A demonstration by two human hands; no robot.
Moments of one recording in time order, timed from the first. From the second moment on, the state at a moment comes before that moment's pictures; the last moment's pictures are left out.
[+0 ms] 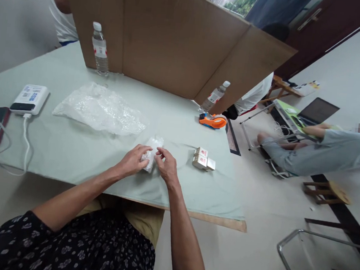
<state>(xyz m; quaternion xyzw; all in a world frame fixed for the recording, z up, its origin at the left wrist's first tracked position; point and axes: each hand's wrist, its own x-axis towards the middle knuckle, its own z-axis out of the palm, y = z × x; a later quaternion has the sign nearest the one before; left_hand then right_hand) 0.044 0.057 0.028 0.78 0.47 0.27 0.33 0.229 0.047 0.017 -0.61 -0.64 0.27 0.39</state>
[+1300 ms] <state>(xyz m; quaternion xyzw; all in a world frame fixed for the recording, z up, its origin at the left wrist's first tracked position) 0.040 0.054 0.015 0.73 0.52 0.34 0.29 0.205 0.034 0.027 -0.54 -0.61 0.34 0.46</state>
